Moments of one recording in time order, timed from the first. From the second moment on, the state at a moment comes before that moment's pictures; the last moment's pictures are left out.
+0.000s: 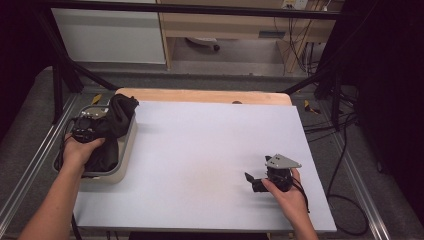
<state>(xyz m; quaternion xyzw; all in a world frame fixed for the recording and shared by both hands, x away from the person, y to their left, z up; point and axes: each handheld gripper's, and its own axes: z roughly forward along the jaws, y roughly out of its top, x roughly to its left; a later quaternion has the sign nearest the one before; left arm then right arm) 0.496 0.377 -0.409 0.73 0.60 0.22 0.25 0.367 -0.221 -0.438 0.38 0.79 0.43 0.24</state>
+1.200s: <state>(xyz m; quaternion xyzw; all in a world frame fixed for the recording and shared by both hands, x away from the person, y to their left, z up) 0.457 0.394 -0.371 0.61 0.59 0.35 0.40 0.368 -0.219 -0.438 0.37 0.79 0.43 0.24</state>
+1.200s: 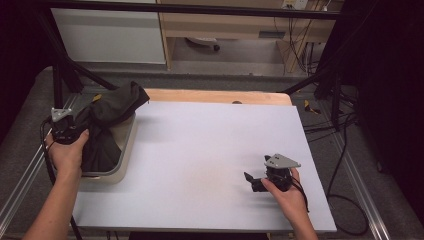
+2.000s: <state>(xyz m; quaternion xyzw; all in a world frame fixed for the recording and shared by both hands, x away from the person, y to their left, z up) 0.442 0.381 -0.288 0.58 0.55 0.32 0.50 0.367 -0.220 -0.436 0.37 0.78 0.43 0.24</state>
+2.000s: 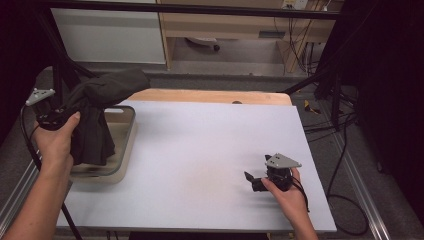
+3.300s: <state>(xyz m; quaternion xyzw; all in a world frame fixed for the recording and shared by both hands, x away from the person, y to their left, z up) 0.444 0.276 -0.211 0.62 0.48 0.20 0.59 0.367 -0.220 -0.435 0.37 0.78 0.44 0.24</state>
